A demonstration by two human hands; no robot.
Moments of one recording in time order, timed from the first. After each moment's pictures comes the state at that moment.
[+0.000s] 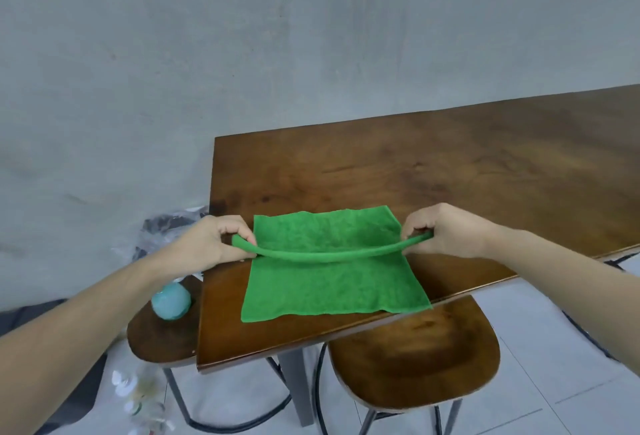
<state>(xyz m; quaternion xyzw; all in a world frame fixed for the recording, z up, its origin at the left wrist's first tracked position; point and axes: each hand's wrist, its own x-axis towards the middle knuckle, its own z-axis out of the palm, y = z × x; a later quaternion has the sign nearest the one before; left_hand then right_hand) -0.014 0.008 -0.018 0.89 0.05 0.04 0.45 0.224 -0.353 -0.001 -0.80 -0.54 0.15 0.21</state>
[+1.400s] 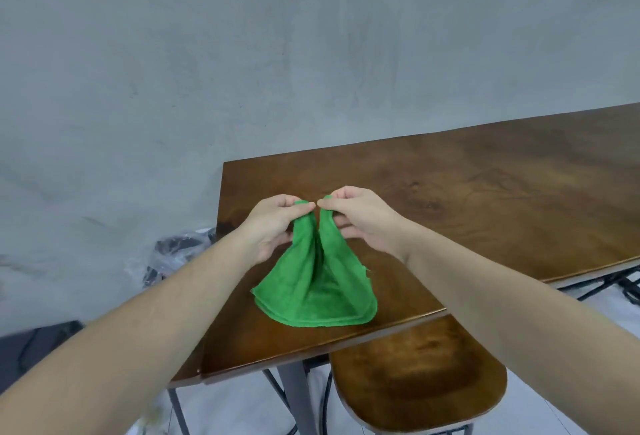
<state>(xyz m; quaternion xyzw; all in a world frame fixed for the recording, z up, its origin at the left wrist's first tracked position) 0.066 -0.083 0.022 0.65 0.22 0.10 0.72 0.162 -0.236 0.034 -0.67 -0.22 0.34 0.62</state>
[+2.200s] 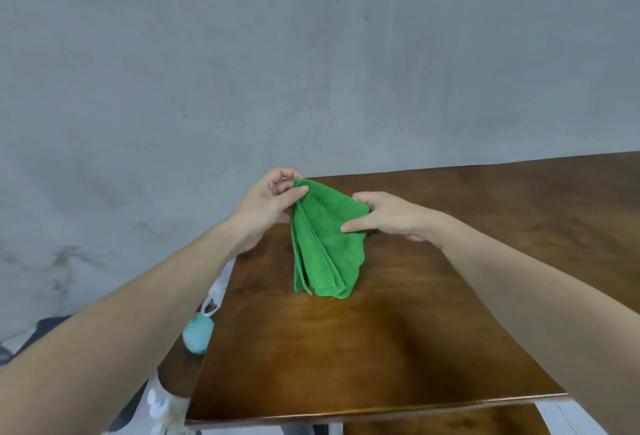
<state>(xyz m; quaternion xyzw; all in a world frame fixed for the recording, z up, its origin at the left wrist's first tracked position) 0.092 -0.046 0.080 0.71 0.15 0.24 0.65 0.271 -0.206 0.058 -0.70 -0.48 0.34 0.42</state>
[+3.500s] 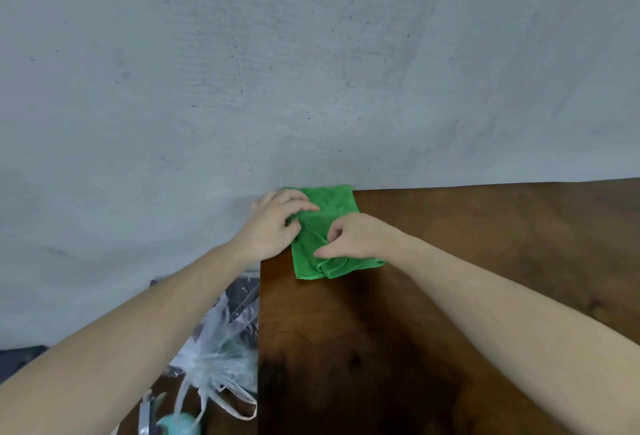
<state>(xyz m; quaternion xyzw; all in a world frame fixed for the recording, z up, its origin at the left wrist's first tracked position) 0.235 0.263 -0.076 0.95 0.08 0.18 0.25 0.339 0.089 -0.024 -0.87 -0.42 0.23 0.10</state>
